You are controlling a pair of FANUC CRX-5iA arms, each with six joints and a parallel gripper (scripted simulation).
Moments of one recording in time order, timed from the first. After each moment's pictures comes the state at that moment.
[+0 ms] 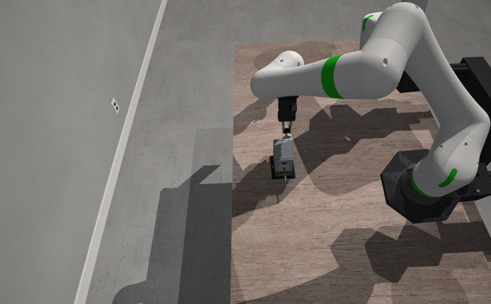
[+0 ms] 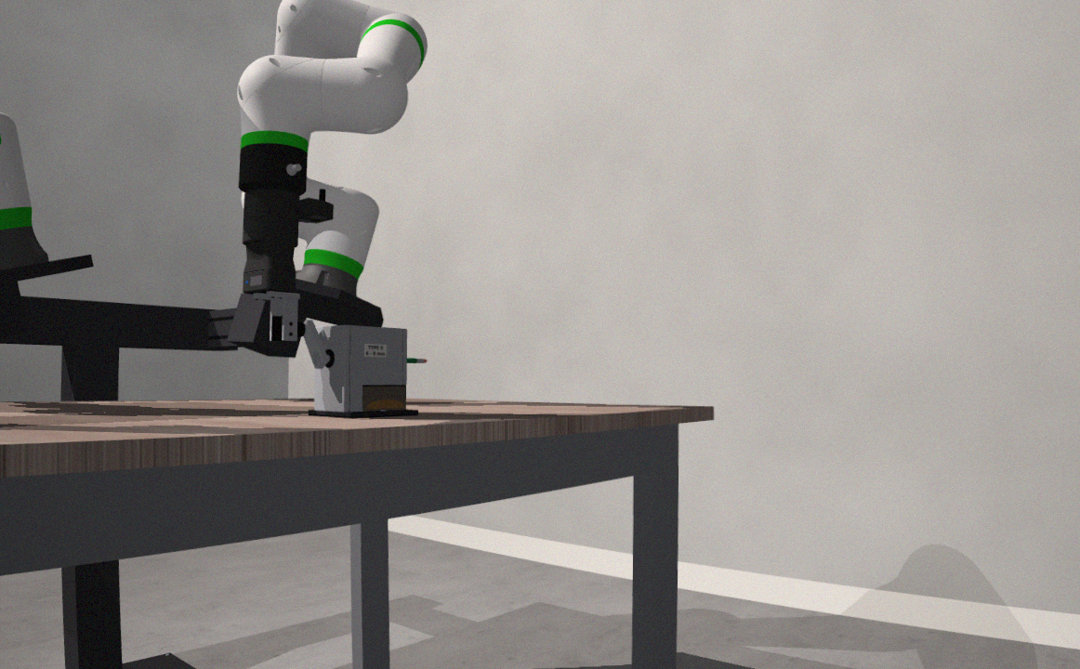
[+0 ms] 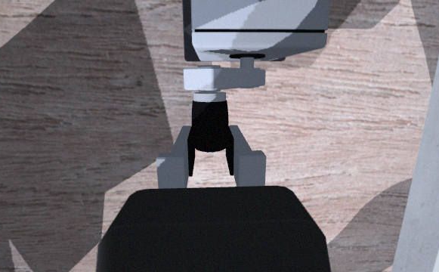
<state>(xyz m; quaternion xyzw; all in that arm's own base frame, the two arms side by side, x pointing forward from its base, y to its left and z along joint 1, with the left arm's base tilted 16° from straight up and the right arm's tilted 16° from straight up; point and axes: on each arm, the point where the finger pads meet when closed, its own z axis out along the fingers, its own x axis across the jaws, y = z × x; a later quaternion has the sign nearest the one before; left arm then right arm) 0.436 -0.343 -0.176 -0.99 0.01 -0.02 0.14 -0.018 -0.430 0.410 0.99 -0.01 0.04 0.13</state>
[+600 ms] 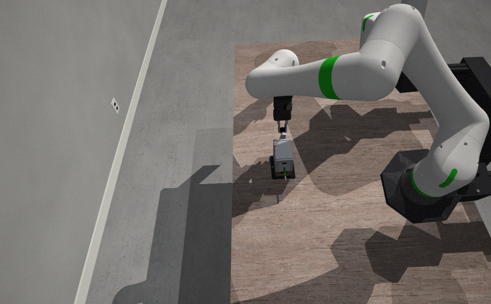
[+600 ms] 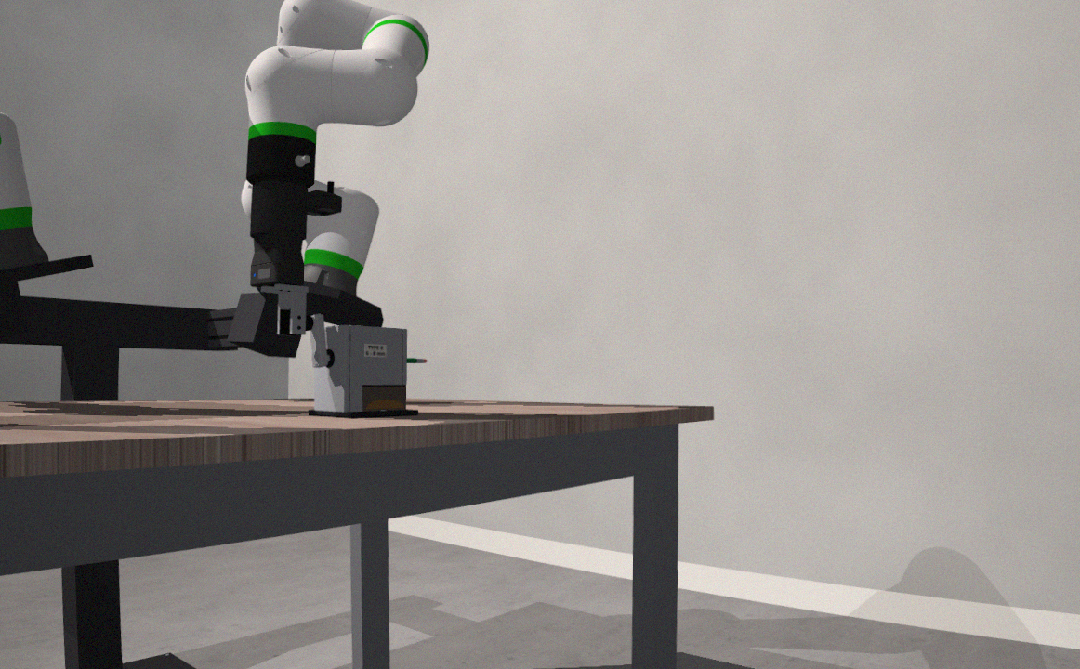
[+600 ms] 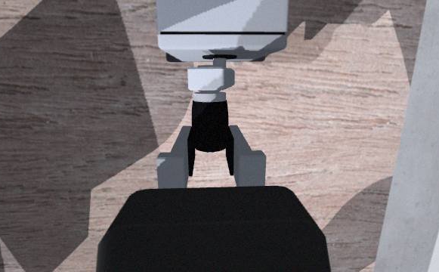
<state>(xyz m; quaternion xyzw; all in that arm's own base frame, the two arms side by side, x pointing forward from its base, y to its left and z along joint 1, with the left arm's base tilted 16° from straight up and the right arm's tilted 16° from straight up) 0.455 -0.345 -0.168 -0.99 0.01 -0.02 0.14 -0.018 -0.430 0.410 0.99 -0.01 0.04 0.13</state>
